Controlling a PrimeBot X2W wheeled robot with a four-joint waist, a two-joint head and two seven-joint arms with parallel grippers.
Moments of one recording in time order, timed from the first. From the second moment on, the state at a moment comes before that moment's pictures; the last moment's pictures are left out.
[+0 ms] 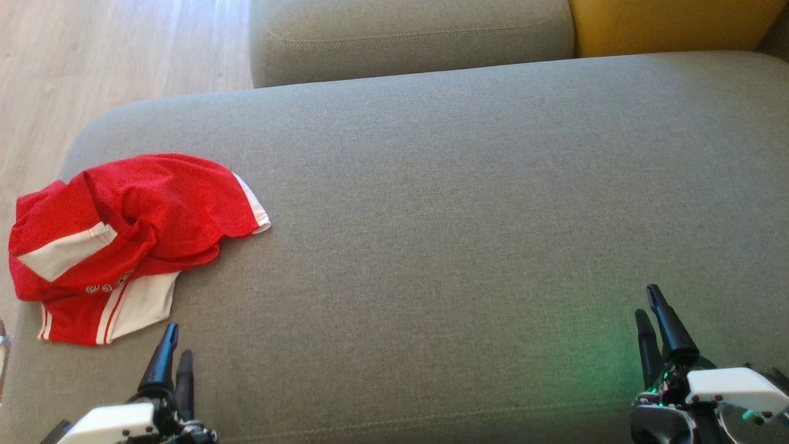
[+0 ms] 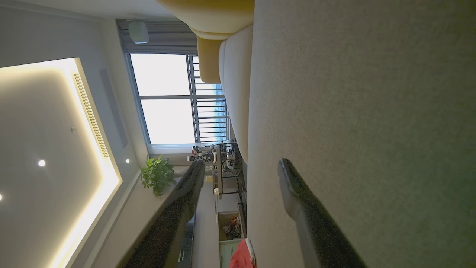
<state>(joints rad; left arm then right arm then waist) 0.04 0.02 0.08 0.37 -1.62 -0.12 0.10 -0.02 -0.04 -0.12 0.38 1.60 0.13 0.11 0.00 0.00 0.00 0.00</state>
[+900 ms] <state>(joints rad) 0.02 0.02 0.14 0.29 -1.49 -0.12 0.02 -0.04 -0.04 -0.09 0.32 1.42 0.13 0.03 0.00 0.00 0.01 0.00</state>
